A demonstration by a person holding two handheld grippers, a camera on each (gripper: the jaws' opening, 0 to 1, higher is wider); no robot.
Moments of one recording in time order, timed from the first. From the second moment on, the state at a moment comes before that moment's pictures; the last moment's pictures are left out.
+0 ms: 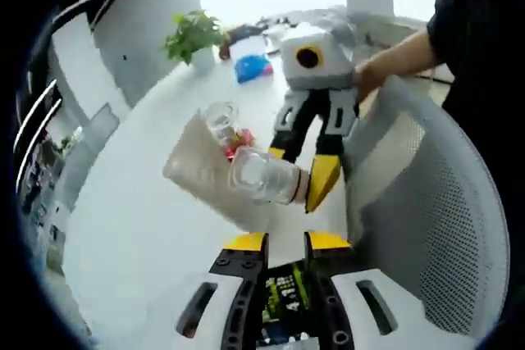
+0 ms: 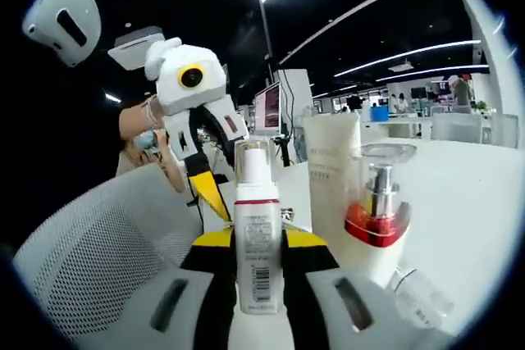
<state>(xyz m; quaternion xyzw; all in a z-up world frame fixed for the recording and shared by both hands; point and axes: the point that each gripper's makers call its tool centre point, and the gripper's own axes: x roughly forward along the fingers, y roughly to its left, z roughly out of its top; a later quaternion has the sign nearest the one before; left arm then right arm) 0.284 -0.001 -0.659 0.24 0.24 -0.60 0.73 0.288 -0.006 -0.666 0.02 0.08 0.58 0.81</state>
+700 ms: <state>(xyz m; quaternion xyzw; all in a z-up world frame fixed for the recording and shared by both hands) 0.283 -0.035 -0.636 0.03 0.17 -0.64 0.74 0.277 0.008 -0.668 0.05 0.07 0.63 0.77</state>
